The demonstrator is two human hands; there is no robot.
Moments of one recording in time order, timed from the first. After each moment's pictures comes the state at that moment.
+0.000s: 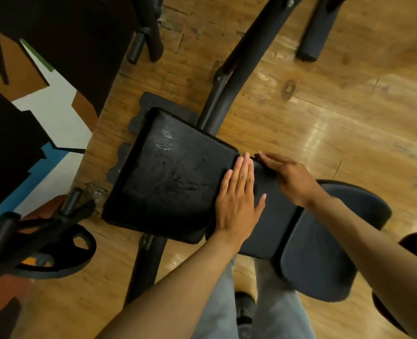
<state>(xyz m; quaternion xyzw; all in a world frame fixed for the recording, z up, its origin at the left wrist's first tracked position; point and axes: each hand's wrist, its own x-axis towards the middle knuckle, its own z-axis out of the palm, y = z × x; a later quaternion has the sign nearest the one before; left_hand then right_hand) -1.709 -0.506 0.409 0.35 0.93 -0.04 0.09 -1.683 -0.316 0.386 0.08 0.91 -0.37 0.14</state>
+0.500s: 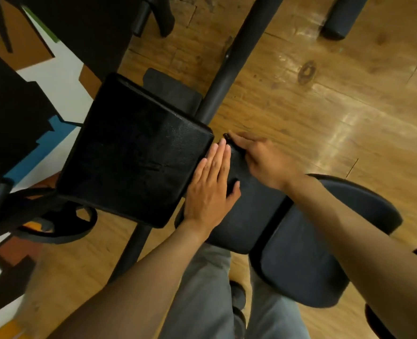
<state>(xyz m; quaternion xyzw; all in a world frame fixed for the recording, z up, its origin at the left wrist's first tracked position) -1.698 -0.503 0.386 0.34 0.94 -0.07 0.01 -1.705 -0.313 0.373 -0.01 0.88 -0.45 0.14</state>
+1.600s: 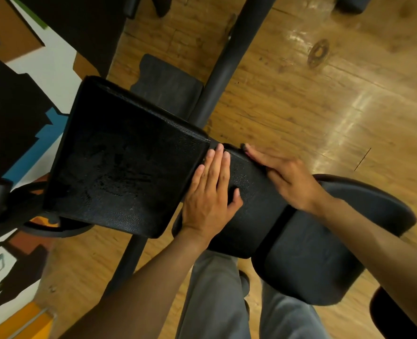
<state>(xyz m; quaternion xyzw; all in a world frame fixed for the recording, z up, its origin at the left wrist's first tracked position) -1.697 -0.502 0.375 0.34 0.94 -0.04 0.00 -1.662 -0.280 0.352 -0.01 0.82 -0.55 0.14</state>
